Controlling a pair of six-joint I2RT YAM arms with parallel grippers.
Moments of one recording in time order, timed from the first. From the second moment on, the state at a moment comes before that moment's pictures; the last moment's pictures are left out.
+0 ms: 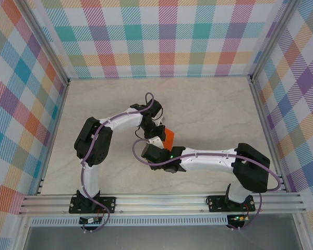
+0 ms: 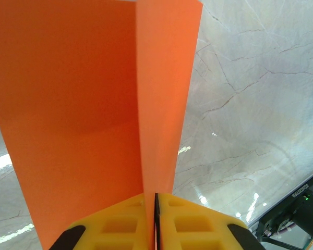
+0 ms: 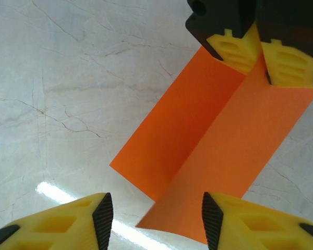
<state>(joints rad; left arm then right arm) -0.62 2.01 1.48 -0.81 0.49 -0.53 1.22 1.62 1.03 -0.52 0.36 0.65</state>
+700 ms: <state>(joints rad) -0.62 2.01 1.48 -0.82 0.49 -0.53 1.23 1.63 1.04 -0.59 0.41 0.66</state>
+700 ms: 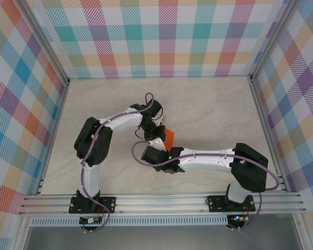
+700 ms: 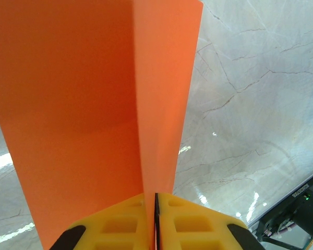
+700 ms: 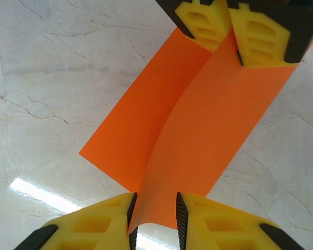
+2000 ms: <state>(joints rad) -0.60 1.50 0.92 -0.62 0.25 -0.79 0.82 1.44 0.70 -0.18 -0.27 0.63</state>
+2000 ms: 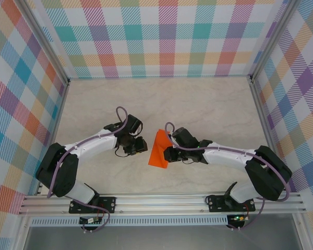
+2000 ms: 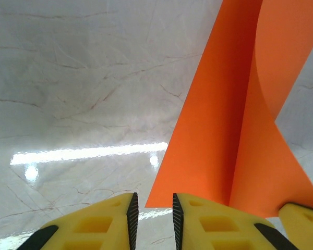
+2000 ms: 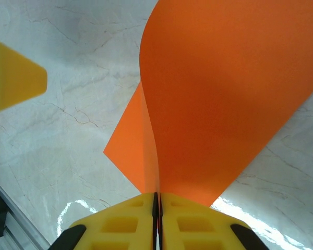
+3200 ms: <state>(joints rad) -0.65 1.57 0.93 -0.54 0.27 -0.80 0.77 1.66 0.87 -0.33 -0.23 0.41</state>
